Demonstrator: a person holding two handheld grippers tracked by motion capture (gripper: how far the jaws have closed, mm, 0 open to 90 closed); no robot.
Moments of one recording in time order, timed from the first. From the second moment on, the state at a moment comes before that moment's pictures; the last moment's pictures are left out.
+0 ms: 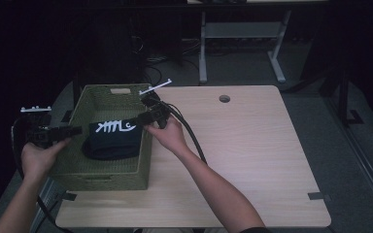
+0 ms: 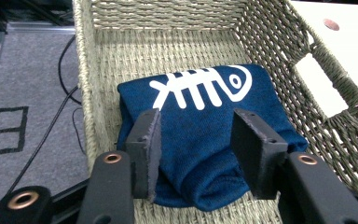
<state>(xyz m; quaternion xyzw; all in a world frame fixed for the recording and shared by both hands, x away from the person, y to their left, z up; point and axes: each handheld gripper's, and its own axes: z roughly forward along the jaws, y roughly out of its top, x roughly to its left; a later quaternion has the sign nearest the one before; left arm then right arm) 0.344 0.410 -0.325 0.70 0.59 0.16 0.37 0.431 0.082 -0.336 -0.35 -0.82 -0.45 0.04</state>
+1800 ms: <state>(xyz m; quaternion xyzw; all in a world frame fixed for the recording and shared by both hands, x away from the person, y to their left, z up) 0.314 0.358 -0.311 0.67 0.53 0.11 0.52 0.430 -0.051 -0.344 -0.42 -0.78 -0.46 0.01</state>
